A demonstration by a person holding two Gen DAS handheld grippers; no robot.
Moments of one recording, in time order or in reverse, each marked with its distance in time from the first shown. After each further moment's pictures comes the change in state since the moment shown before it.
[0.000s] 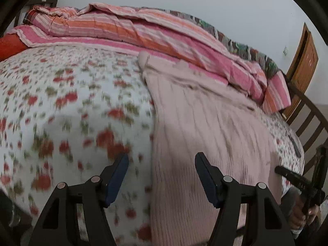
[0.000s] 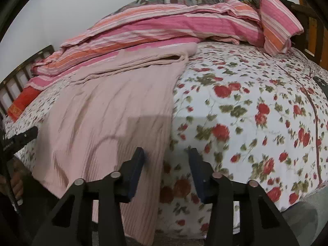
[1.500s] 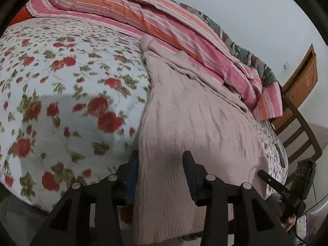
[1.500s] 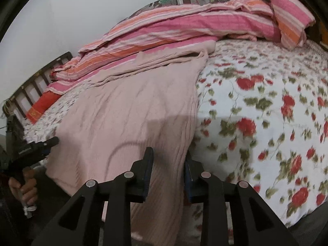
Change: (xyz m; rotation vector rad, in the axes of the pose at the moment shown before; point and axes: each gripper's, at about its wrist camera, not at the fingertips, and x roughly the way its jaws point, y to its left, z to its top) left arm 0.009 0.011 -0.016 -0.137 0.062 -0.114; right arm 0.010 -0.006 -0.008 0.053 -0.006 0.206
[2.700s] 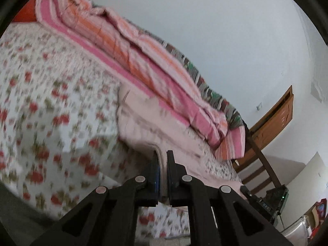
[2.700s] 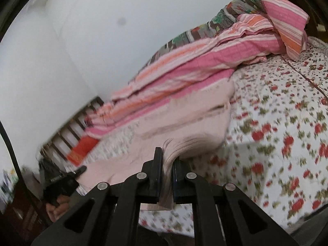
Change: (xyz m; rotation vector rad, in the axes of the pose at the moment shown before) left arm -0.090 -0.018 0.069 -0.137 -0.206 -0.214; right arm -0.087 0.008 0.073 0.188 -0.231 0.271
